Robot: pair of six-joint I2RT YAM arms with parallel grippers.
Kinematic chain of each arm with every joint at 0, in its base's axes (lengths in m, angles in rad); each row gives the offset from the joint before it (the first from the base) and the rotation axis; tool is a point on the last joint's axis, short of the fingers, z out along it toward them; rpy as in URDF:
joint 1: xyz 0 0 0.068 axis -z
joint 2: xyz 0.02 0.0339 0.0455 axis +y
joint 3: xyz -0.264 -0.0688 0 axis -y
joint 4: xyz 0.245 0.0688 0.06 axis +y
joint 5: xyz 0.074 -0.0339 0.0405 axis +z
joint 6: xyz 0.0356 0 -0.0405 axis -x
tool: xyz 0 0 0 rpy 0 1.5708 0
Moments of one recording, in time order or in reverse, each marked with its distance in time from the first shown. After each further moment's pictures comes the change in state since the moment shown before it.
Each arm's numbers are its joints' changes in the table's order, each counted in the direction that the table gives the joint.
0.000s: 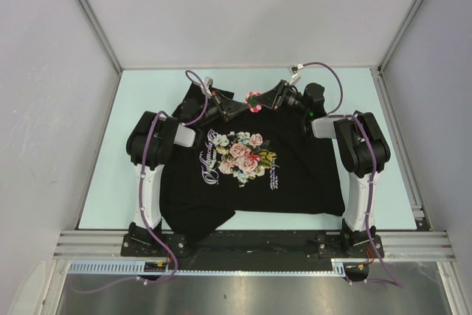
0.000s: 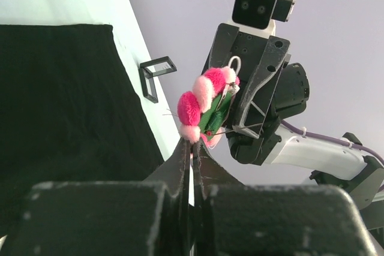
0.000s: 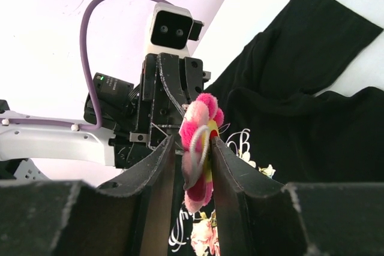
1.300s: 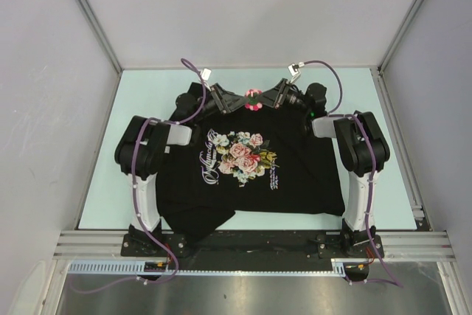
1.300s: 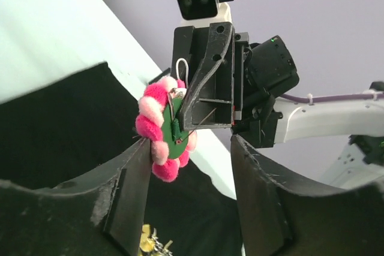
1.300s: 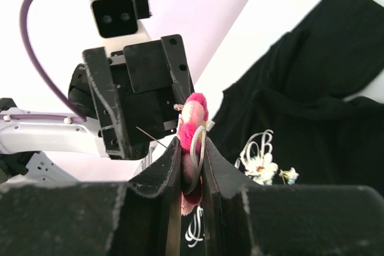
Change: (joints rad) left arm 0.011 -0.155 -0.036 0.031 -0.021 -0.292; right arm 0.011 0.013 0.009 -0.084 0.062 -0.085
